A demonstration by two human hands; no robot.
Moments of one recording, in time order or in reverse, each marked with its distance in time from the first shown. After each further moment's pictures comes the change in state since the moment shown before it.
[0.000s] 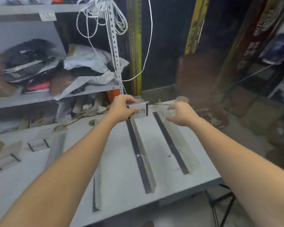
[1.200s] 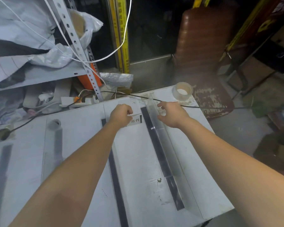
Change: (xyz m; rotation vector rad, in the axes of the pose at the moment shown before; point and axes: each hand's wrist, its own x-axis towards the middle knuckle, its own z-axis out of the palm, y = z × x) left_hand 0.187 -0.140 0.215 0.191 -0.348 -0.326; right_hand 0.215 0.100 0.083 -0.017 -0.251 0.072
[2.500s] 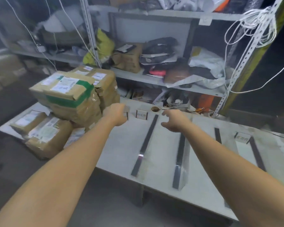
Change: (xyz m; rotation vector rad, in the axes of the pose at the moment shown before) left_hand -0.558 -0.322 -0.267 0.301 0.384 -0.508; right_hand -0.295 -0.470 0.146 -0.253 0.038 -0.666
